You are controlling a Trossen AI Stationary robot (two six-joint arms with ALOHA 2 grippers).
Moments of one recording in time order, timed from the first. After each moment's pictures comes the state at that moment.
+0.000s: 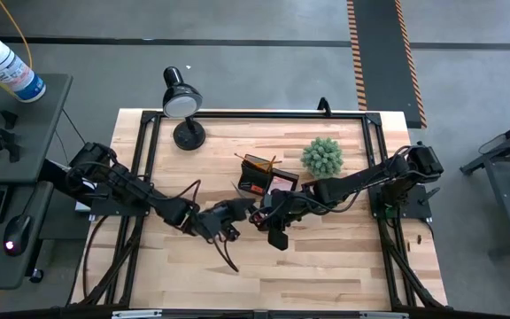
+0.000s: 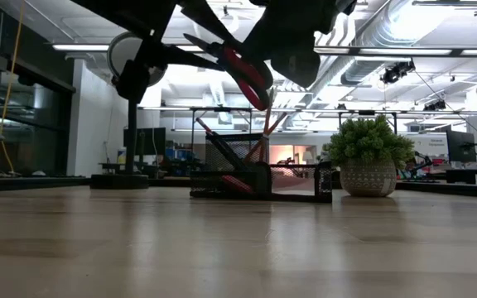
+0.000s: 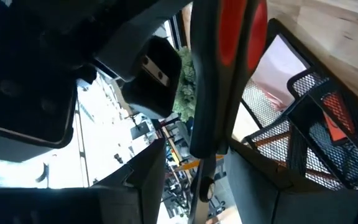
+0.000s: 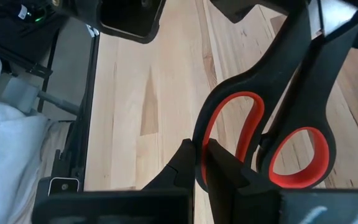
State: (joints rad) left arm -0.33 1.61 0.83 0.34 -0.91 1.58; right arm 0.24 1.69 1.19 -0.21 -0.09 0.51
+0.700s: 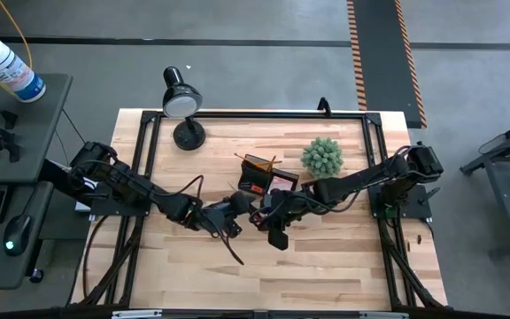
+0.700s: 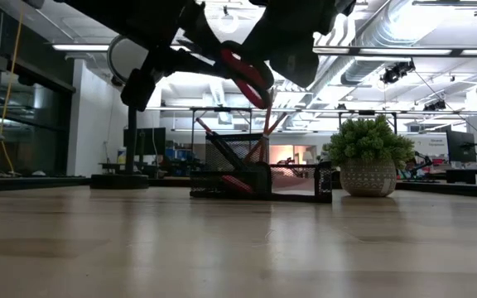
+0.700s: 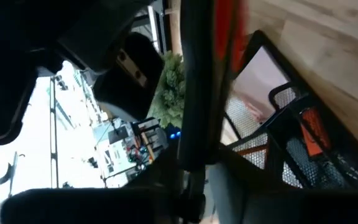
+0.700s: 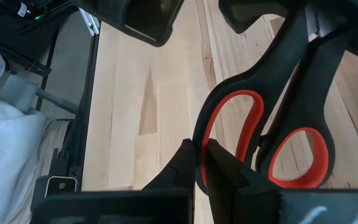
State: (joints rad) left arm -0.28 1.61 0.83 0.29 -0.82 1.45; right arm 0.24 1.69 1.19 -0.21 -0.09 0.49
